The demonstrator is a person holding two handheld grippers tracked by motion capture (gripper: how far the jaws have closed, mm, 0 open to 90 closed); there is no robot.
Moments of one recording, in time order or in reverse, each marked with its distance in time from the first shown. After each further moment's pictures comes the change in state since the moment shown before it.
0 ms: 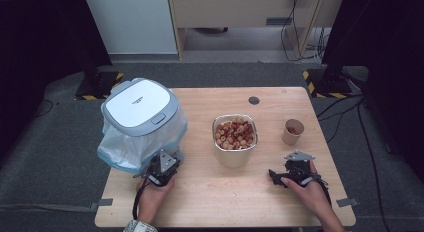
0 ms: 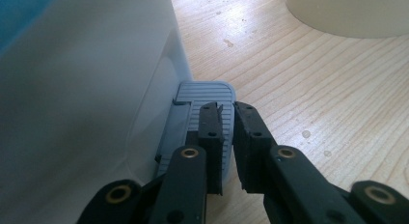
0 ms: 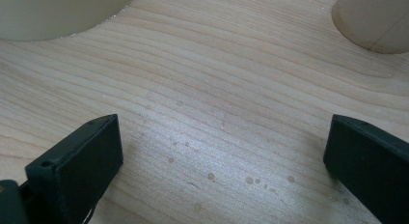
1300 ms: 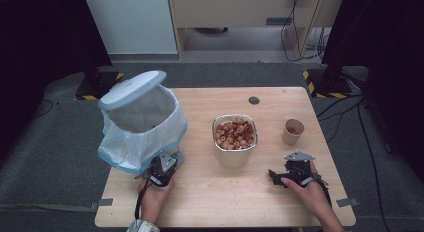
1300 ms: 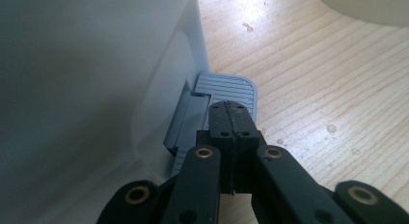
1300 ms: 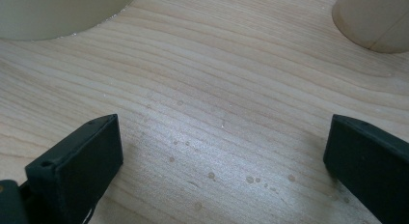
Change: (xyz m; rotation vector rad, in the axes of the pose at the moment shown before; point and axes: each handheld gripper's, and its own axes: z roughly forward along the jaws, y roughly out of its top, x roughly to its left) left arm -0.001 -0.008 0.010 0.038 0.059 -0.032; right arm 0.000 0.000 0.000 0.000 -0.001 0.002
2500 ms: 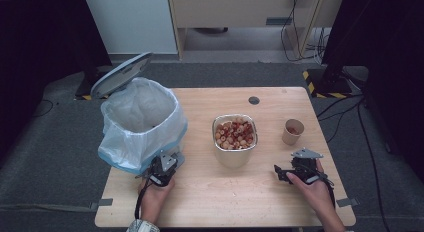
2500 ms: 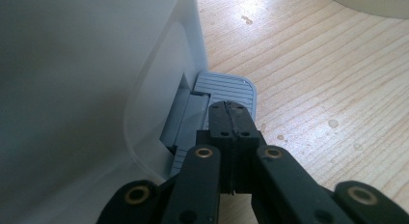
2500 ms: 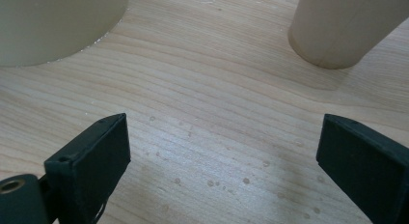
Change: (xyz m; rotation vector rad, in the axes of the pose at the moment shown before) left arm 0.001 -0.001 0.001 0.011 -0.007 -0.003; right arm -0.013 0.006 -0.013 -0.046 -0.041 0.028
